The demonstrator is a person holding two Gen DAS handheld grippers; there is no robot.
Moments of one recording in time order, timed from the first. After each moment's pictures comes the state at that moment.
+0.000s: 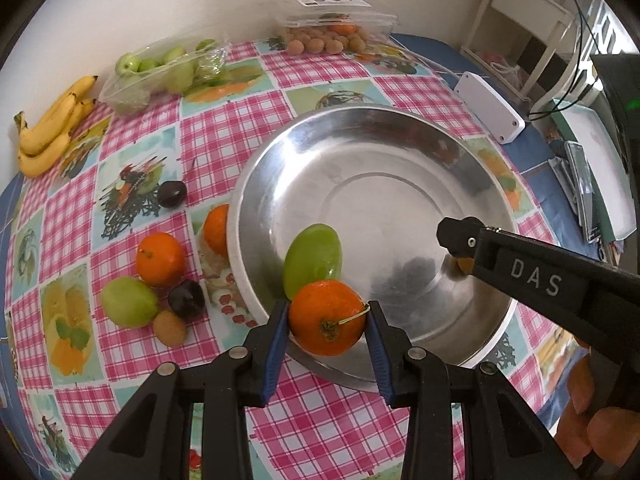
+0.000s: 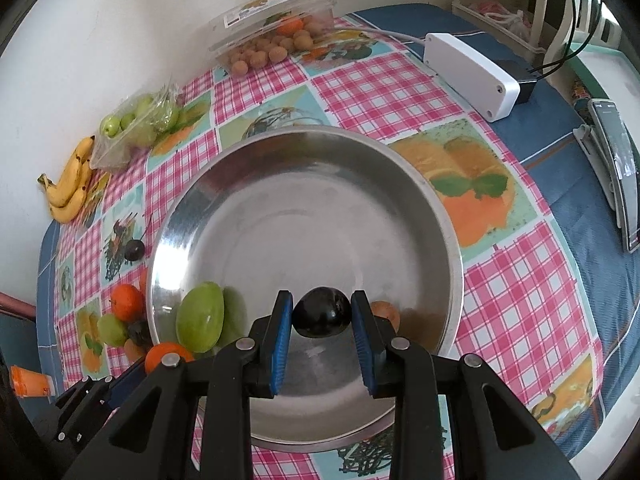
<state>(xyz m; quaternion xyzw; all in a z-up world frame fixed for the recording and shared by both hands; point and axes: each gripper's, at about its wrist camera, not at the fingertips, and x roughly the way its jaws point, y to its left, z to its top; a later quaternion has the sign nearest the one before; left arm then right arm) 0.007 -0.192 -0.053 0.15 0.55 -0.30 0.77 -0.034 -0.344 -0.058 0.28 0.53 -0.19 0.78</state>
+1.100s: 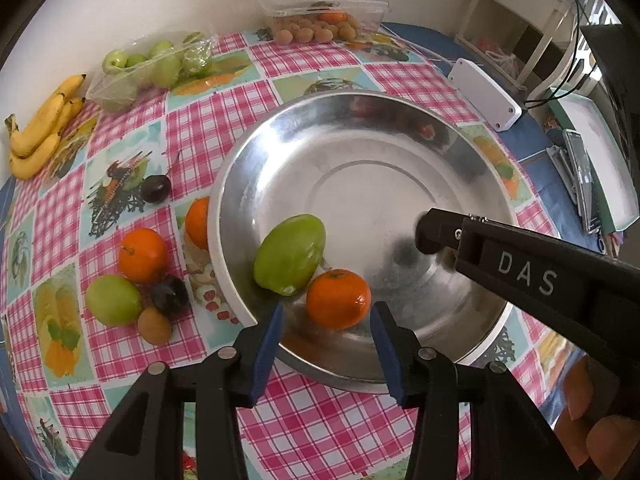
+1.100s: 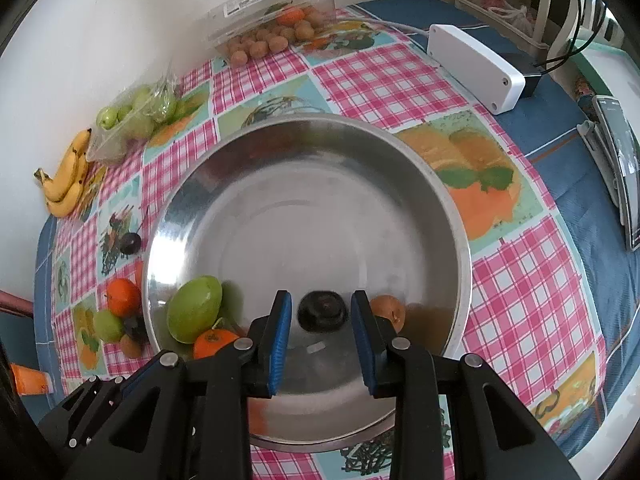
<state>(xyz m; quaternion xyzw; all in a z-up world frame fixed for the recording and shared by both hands) 0.004 -0.198 -0.060 0.15 0.56 -0.31 0.76 -0.031 -0.342 -0.060 0.28 0.54 -0.19 0.77</state>
